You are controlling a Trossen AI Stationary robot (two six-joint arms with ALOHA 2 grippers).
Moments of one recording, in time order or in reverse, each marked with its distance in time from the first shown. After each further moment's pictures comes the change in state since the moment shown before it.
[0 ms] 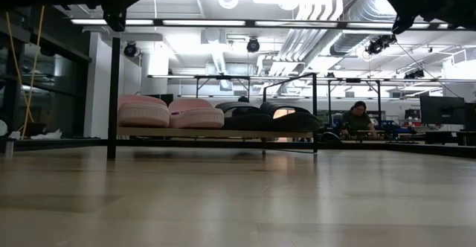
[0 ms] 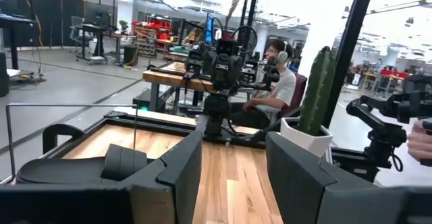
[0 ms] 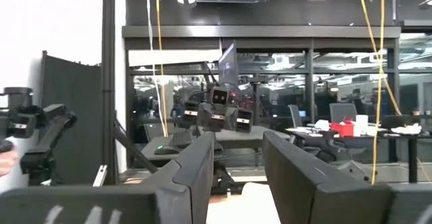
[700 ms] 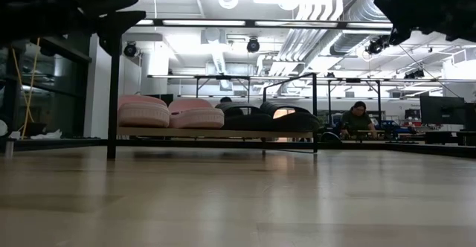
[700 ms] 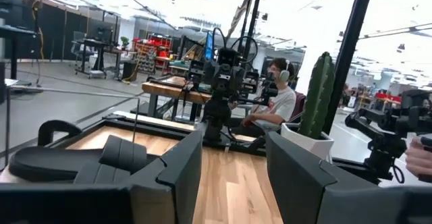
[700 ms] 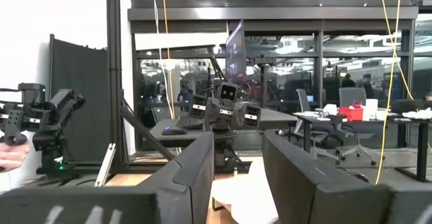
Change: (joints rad) left arm 0.000 0.000 -0.246 0.332 -0.010 -0.042; right arm 0.000 0.000 -0.046 -0.023 -0.035 -0.001
